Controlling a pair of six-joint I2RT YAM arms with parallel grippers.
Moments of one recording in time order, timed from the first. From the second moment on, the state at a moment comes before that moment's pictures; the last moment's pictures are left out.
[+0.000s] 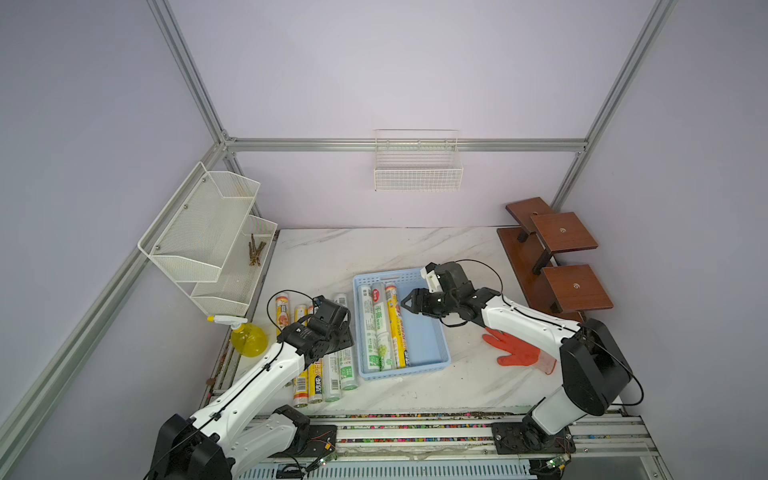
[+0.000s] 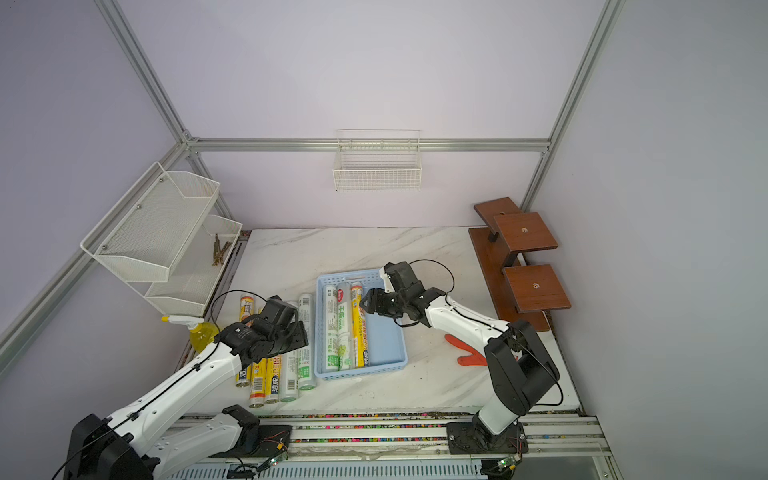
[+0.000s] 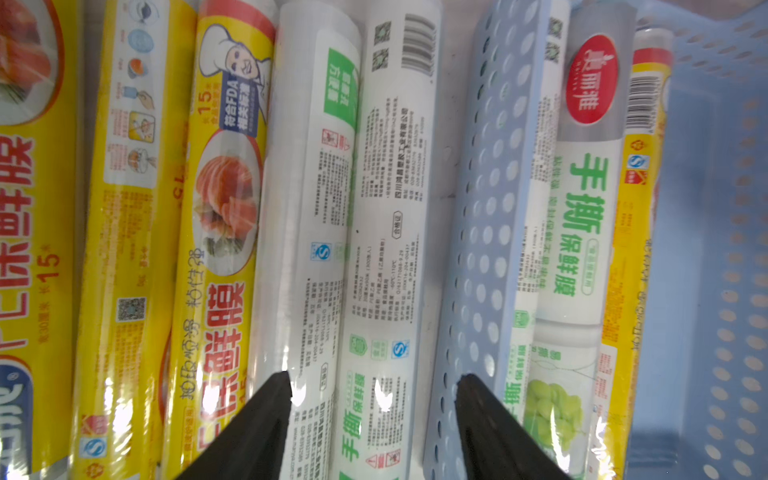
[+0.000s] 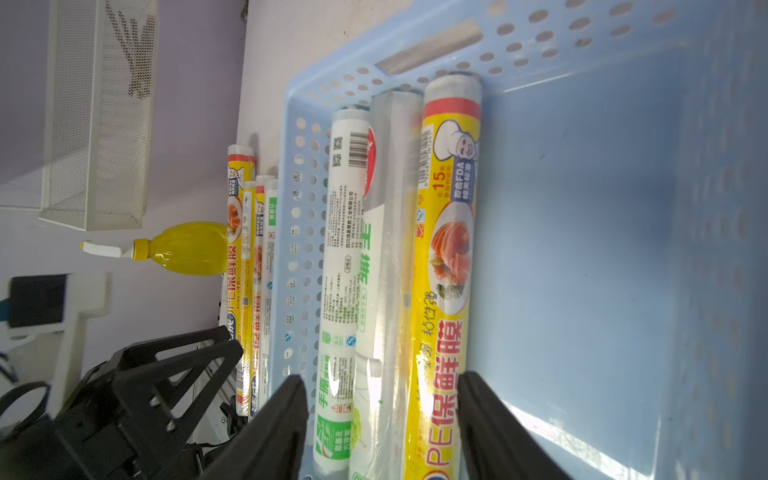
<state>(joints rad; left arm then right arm) -0.46 1.07 0.75 -0.77 -0.18 -0.75 0.61 1.59 1.08 -0.22 -0.37 0.71</state>
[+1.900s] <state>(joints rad) -0.35 1.45 0.85 -0.67 -0.04 -0.51 0.61 1.59 1.08 -0.28 -0.31 0.64</state>
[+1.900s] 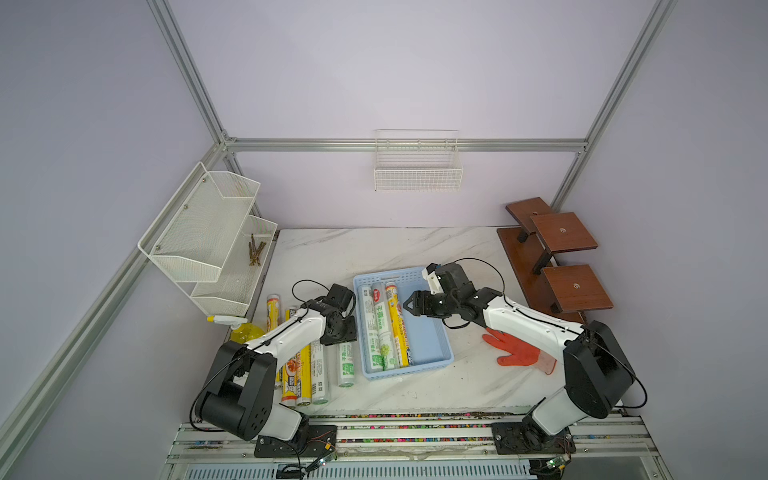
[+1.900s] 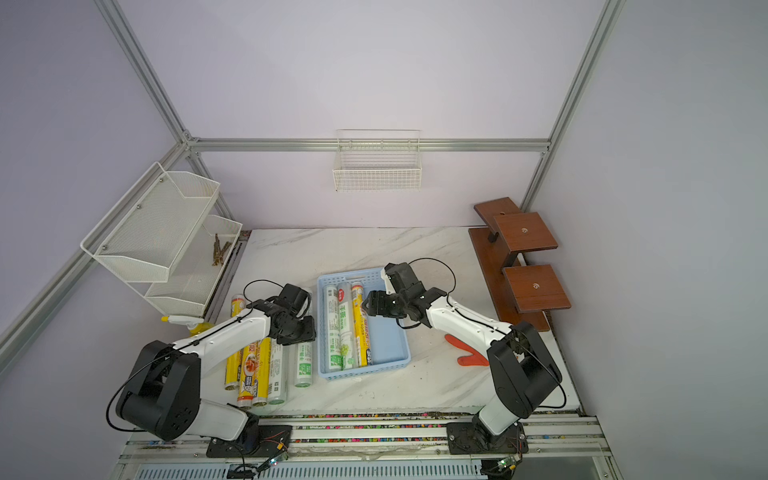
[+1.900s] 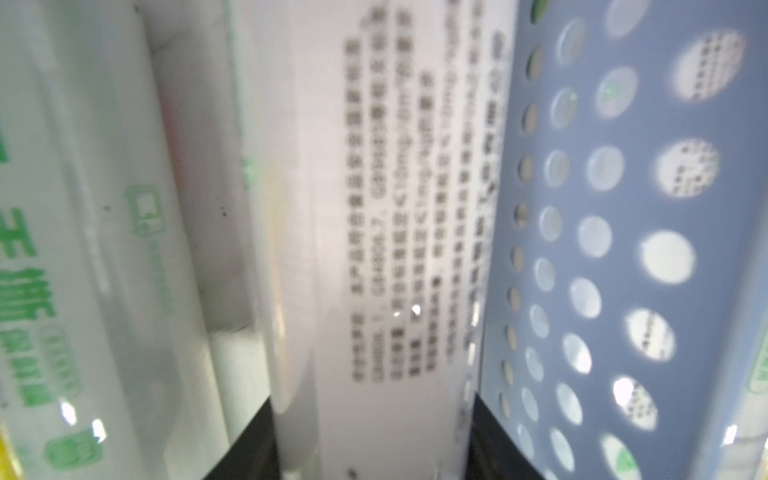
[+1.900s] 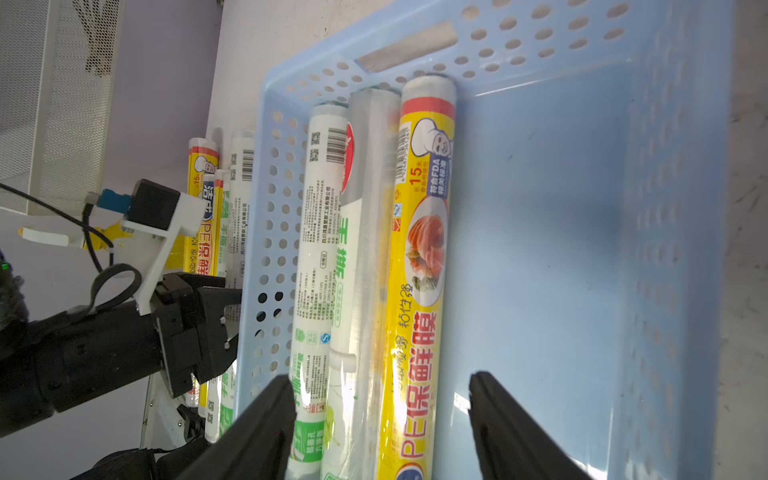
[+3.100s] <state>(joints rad) -0.65 1.61 1.17 -0.40 0.15 -0.81 0.41 1.28 0.83 -0.25 -0.26 0.69</state>
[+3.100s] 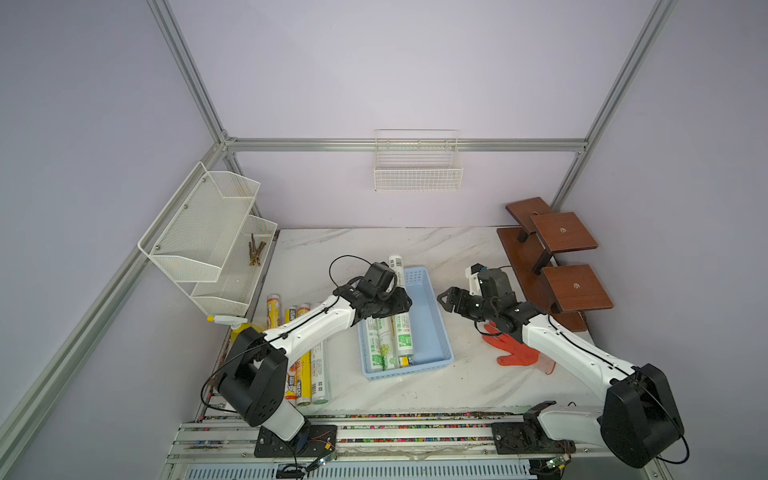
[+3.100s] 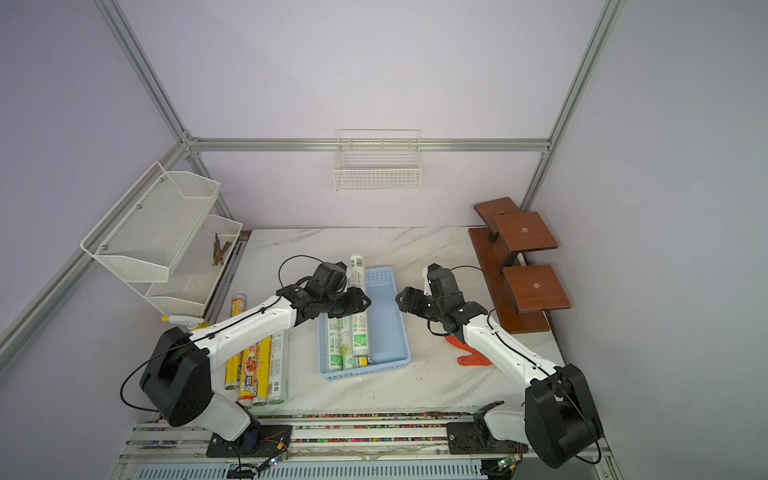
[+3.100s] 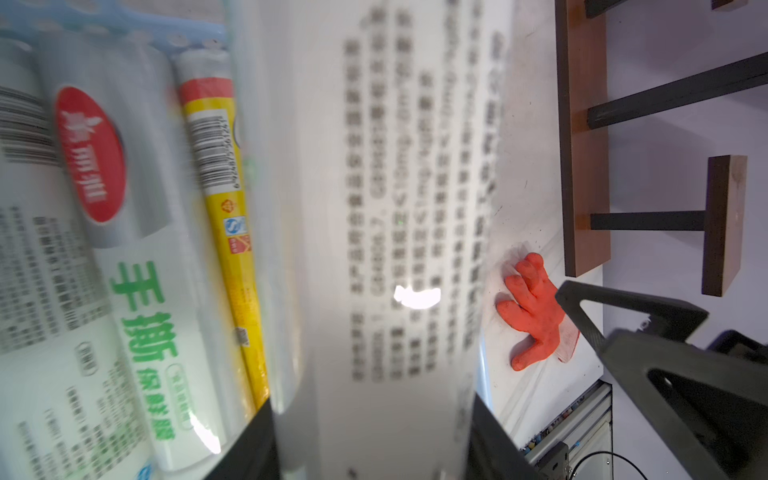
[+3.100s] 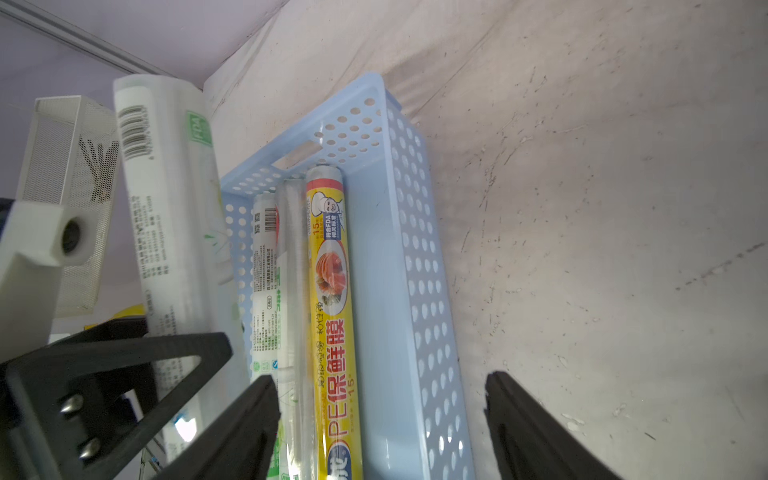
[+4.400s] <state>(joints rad) -0.73 1.93 1.30 -0.24 0.18 -0.93 0.39 1.30 0.76 -0.24 -0.28 0.67</state>
